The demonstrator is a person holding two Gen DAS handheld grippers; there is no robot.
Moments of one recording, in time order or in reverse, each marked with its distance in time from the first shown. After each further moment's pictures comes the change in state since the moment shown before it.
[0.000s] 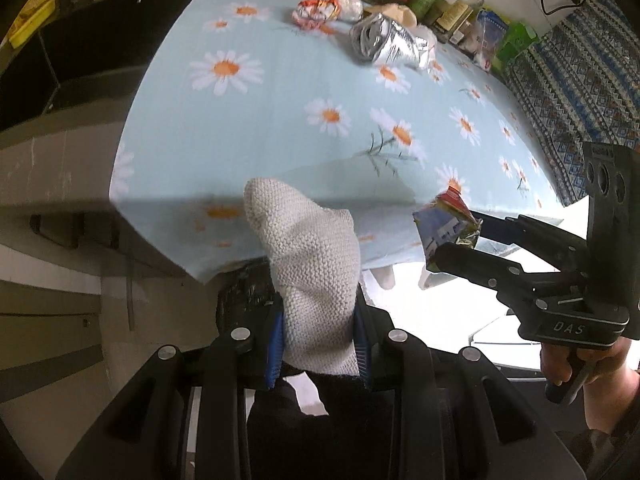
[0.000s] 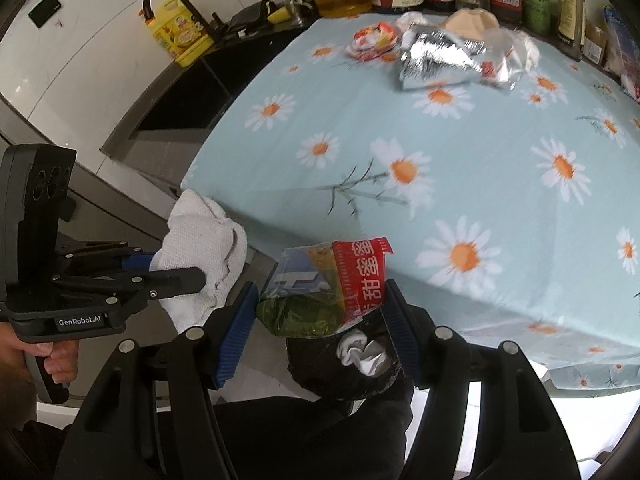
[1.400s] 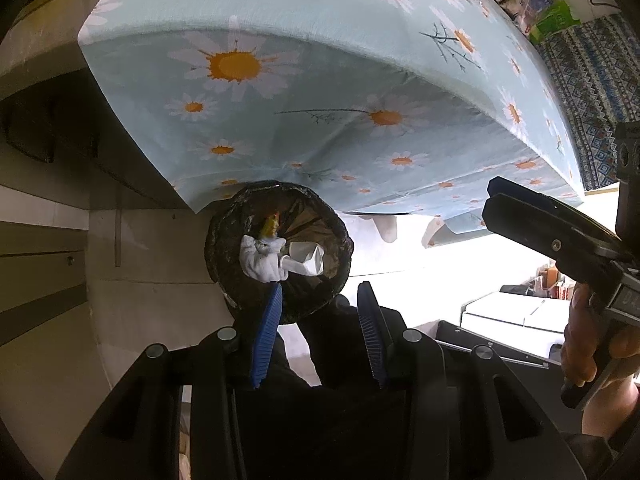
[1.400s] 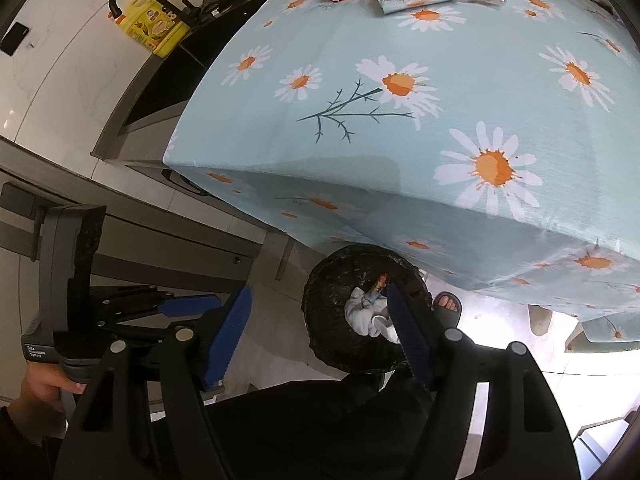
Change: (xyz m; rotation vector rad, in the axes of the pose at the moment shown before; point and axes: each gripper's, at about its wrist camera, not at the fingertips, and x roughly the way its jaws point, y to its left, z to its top) left arm 0.059 0.026 -0.039 -0.101 0.191 -0.010; right arm 0.024 -0.015 -0.022 0.131 0.081 0.052
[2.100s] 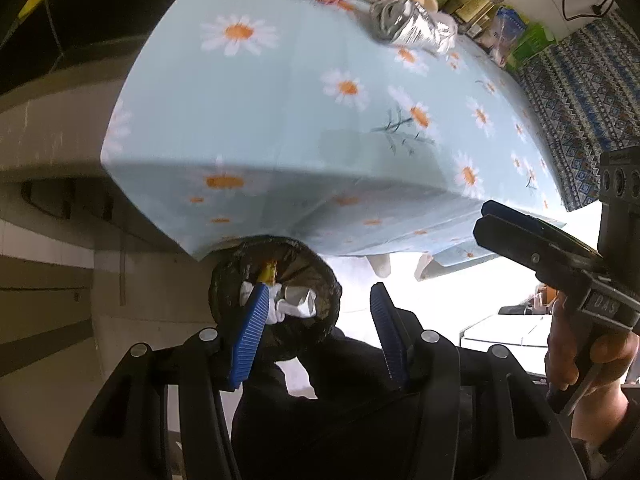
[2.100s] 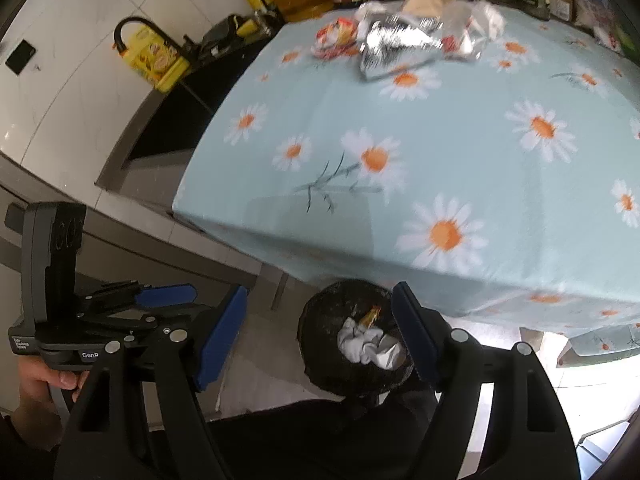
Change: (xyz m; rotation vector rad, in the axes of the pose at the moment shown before) left arm -0.055 -0.025 0.027 0.045 -0.140 -0.004; right arm -0.045 -0.007 0.024 0.013 -0.135 -0.026
